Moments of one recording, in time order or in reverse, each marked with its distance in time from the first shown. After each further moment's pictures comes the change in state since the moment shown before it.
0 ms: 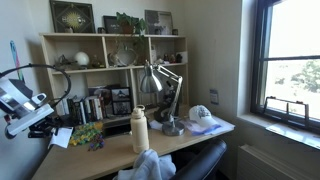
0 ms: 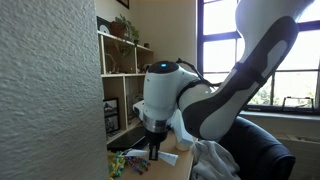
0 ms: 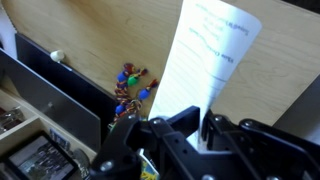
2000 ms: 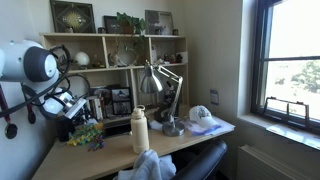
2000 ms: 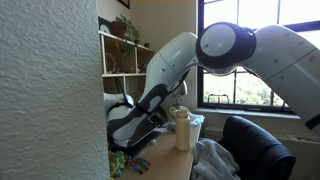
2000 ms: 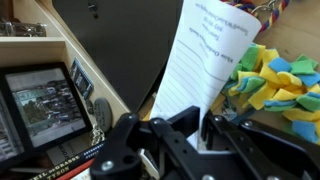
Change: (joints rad) arm 0.073 0.921 -0.087 1.082 -0.418 -0.299 -0.139
